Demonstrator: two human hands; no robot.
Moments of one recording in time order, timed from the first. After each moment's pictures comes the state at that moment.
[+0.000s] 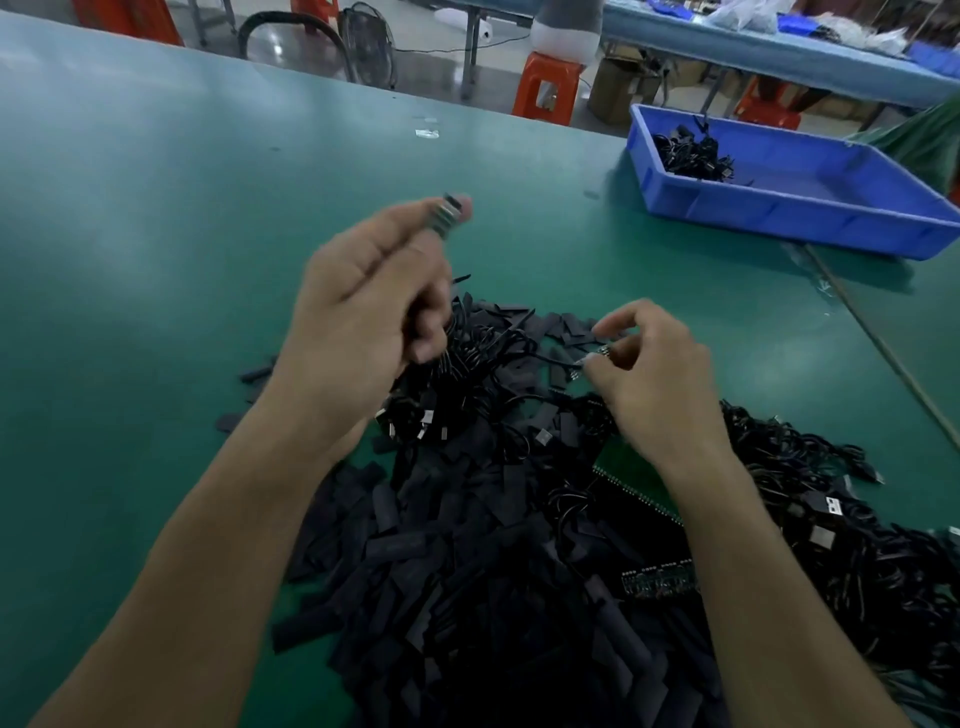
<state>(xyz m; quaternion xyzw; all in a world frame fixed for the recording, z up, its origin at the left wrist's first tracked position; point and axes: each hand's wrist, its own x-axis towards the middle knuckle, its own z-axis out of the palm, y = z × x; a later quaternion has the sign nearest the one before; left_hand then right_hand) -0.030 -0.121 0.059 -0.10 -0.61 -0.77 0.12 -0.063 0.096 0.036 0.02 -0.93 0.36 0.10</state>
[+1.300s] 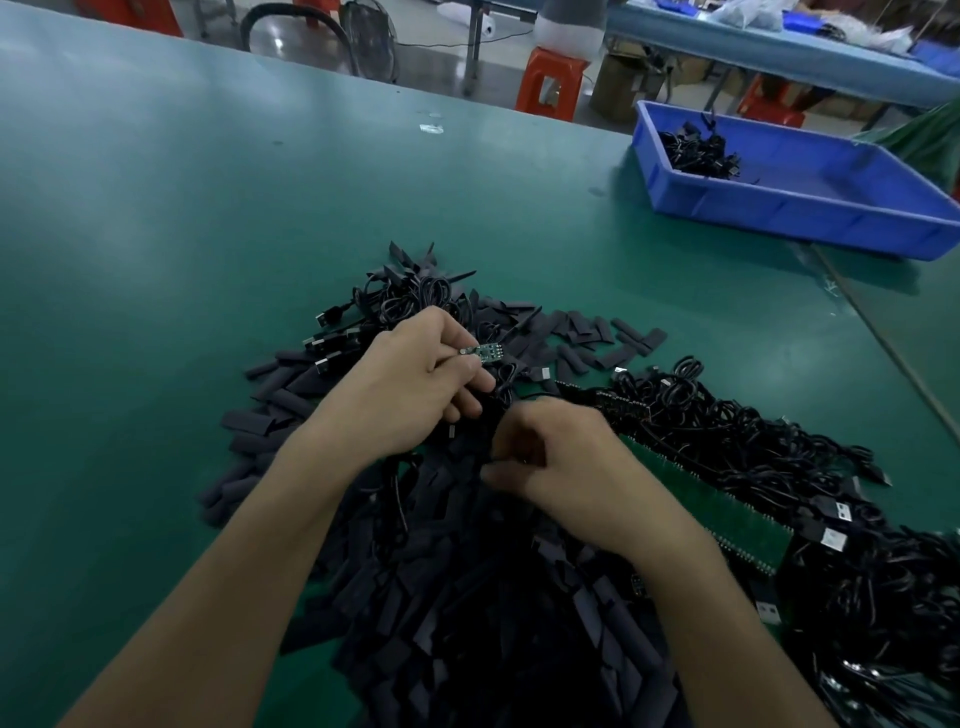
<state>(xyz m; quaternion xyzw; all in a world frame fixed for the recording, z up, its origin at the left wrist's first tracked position) -0.049 -0.122 0.006 -0.04 -0.84 -0.54 -0.02 -0.030 0.066 0.011 0.21 -0.93 0.29 -0.12</state>
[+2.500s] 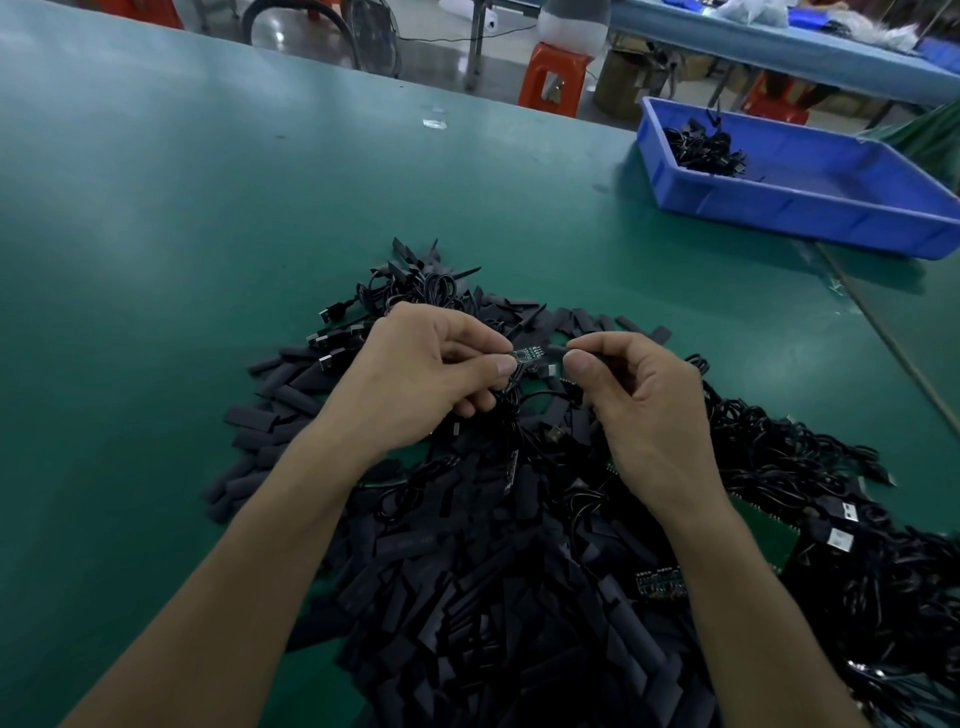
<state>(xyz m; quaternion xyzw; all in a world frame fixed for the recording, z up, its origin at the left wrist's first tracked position) -0.040 -0.118 0.021 -0.04 -0.78 -0.62 -0.01 -0.042 0.081 0.016 0.11 -0.83 0.54 0.10</state>
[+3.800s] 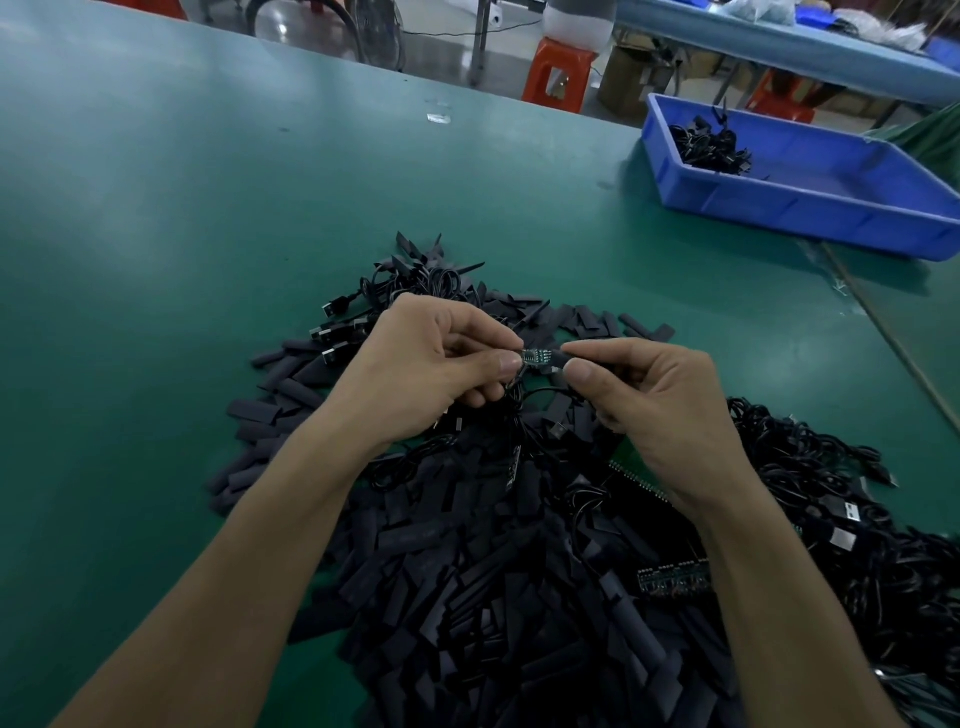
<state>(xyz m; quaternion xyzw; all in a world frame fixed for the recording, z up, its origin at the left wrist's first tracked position) -0.039 -0.119 0.022 -0.06 -0.77 -0.63 -0.01 -0.045 0.094 0.021 0.12 -0.77 0.62 0.00</state>
